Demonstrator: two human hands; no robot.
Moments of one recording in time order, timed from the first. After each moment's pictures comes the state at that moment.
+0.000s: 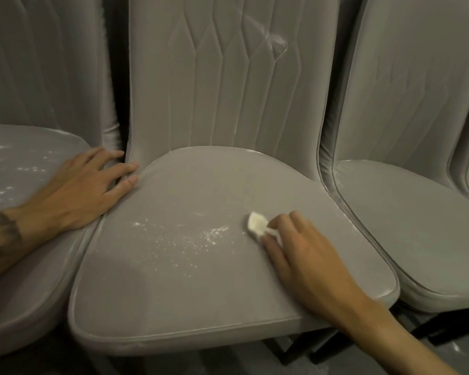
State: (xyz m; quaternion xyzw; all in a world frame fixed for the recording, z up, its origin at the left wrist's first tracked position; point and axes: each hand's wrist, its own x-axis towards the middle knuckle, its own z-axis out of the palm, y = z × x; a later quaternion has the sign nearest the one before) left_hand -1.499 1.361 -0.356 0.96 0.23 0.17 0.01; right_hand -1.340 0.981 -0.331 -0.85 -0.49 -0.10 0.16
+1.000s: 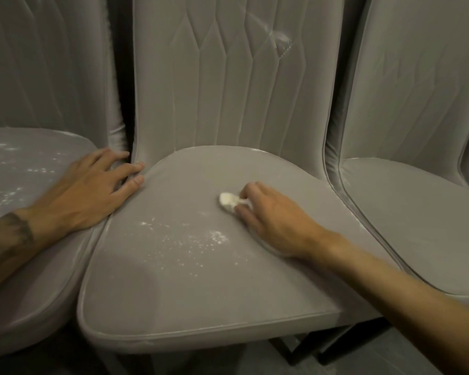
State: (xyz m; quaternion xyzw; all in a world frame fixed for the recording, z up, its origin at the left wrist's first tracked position) left_hand -1.500 1.361 -0.353 0.96 0.23 0.15 0.01; right_hand -1.295 1.054 -0.325 -0.79 -0.59 -0.05 0.16
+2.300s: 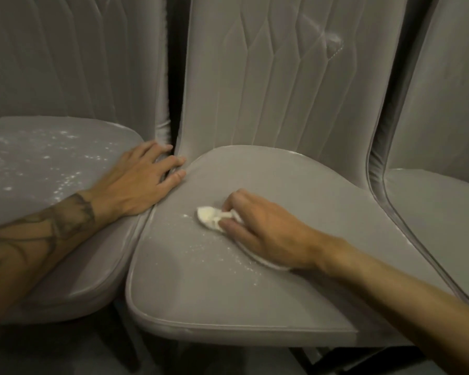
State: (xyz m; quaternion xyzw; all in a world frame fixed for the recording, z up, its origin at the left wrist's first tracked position) left_hand -1.501 1.358 -0.352 0.96 0.23 0.14 0.02; right_hand -1.343 1.101 -0.324 -0.67 -0.72 0.01 0.18
